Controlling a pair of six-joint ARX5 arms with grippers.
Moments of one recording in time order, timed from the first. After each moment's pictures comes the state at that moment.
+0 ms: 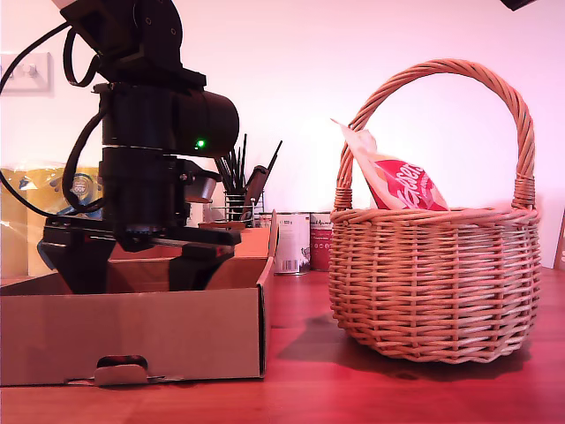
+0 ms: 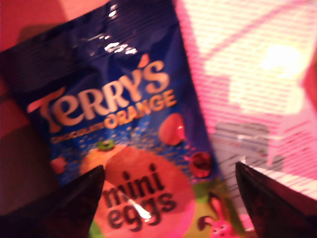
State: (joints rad) left arm -0.61 1.91 1.31 -0.90 -0.15 -0.36; right arm 0.92 0.63 0.78 -0.75 0.14 -0.21
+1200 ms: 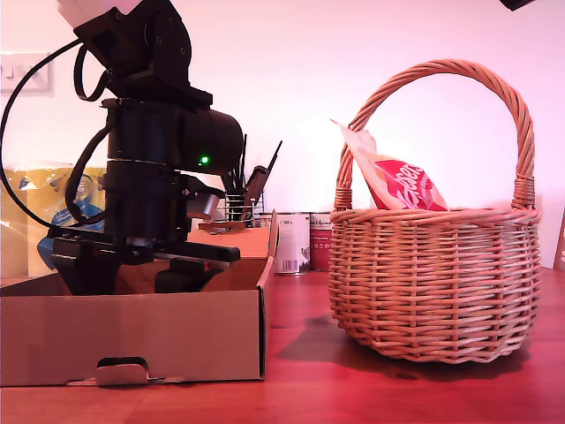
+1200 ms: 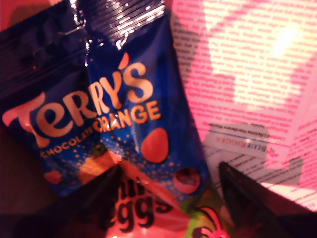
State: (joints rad) left arm -0.61 1.96 1.34 -0.92 -0.13 -0.34; right arm 0.92 0.63 0.78 -0.75 0.13 -0.23
